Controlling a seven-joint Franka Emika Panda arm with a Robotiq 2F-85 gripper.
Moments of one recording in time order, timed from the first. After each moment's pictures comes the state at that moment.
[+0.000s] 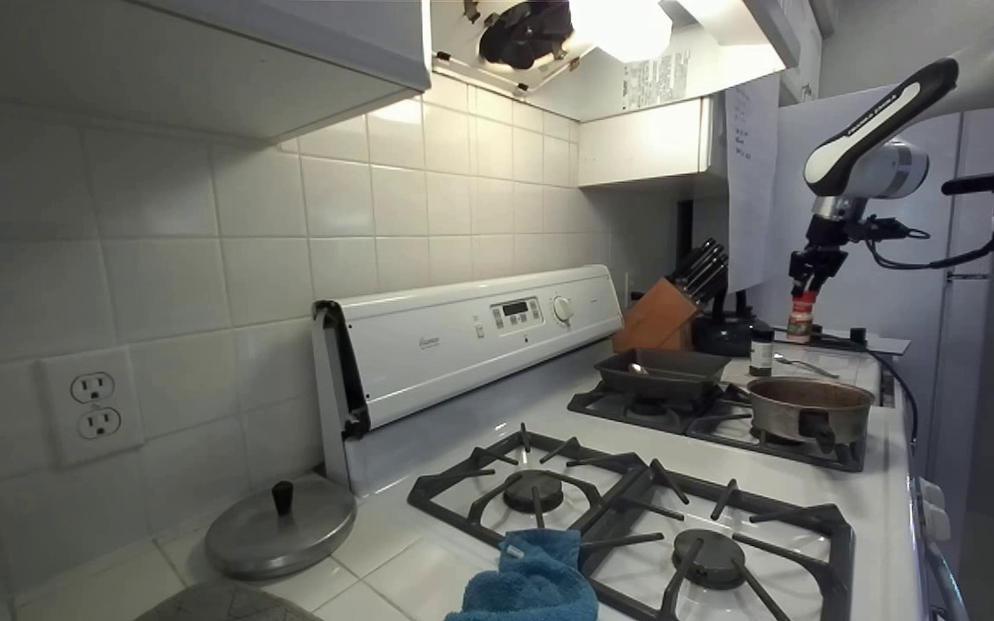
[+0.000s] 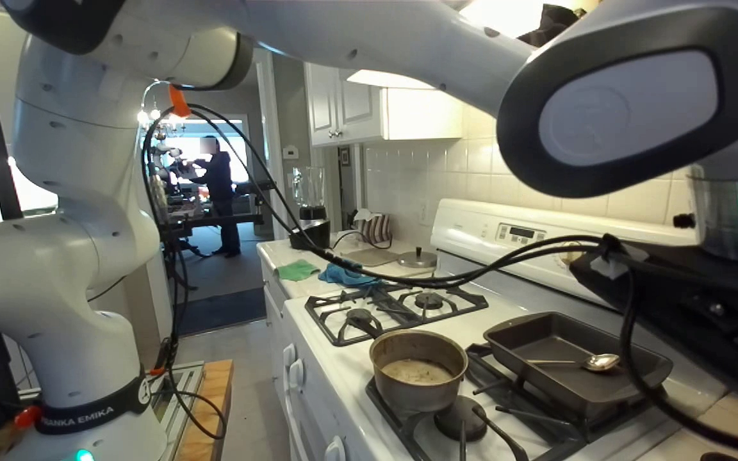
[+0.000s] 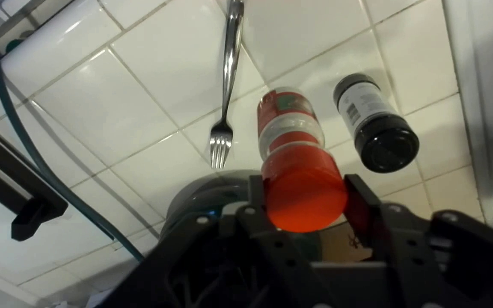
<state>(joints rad) -0.48 0.43 -0.17 -1.66 0.20 2.38 -0.41</state>
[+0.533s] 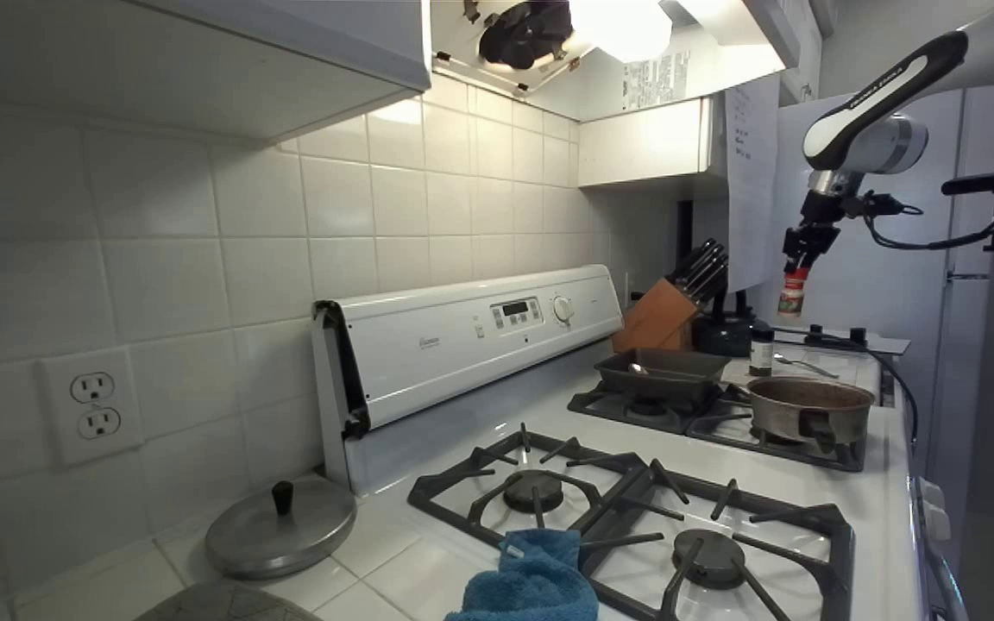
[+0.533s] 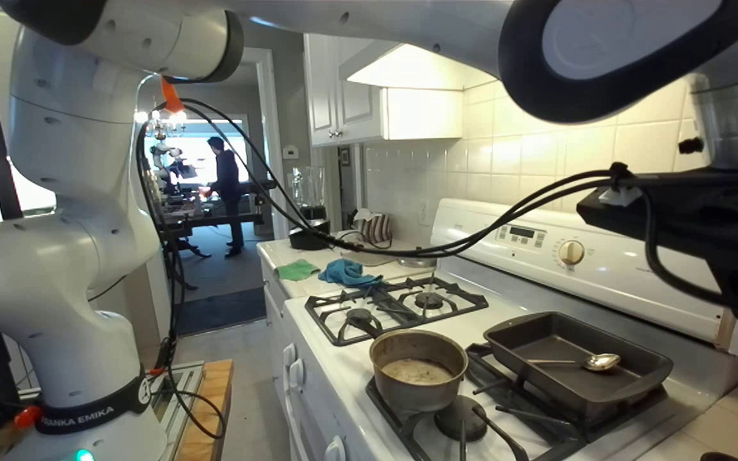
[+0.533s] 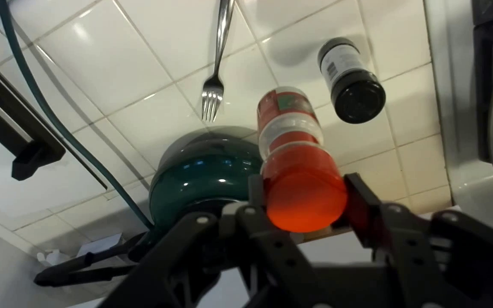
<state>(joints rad) -0.47 0.38 -0.17 -1.61 0.19 2.34 -0.44</state>
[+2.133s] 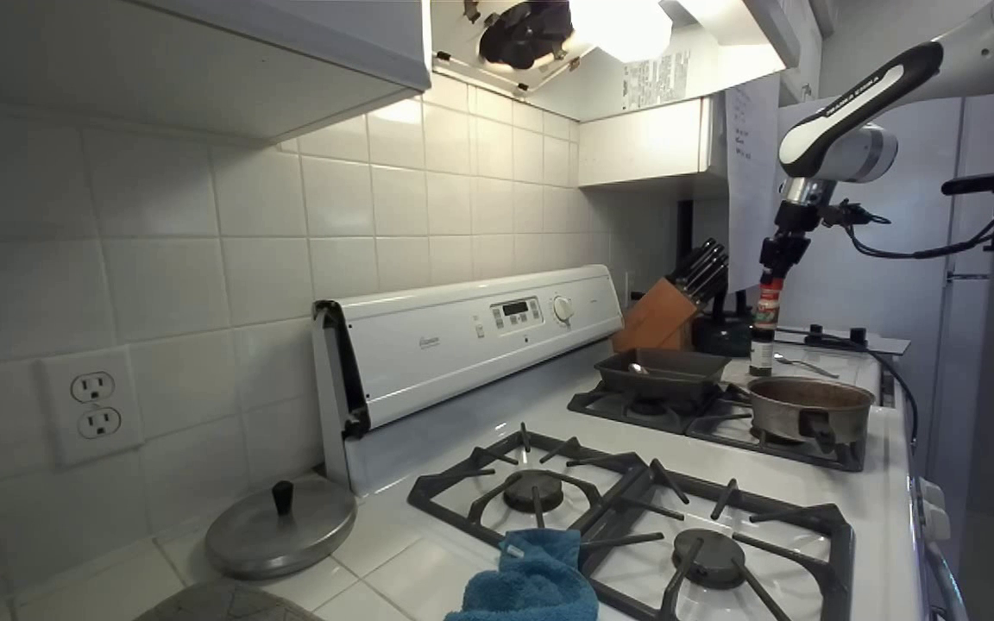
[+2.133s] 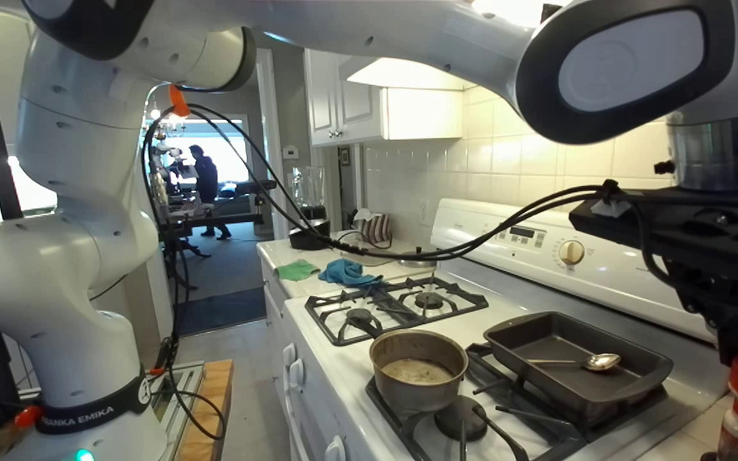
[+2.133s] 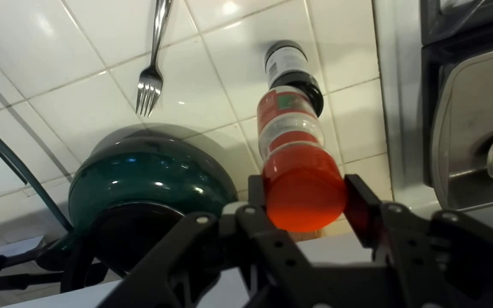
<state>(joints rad) -0.44 0.43 -0.12 -1.56 0.19 2.29 -0.49</state>
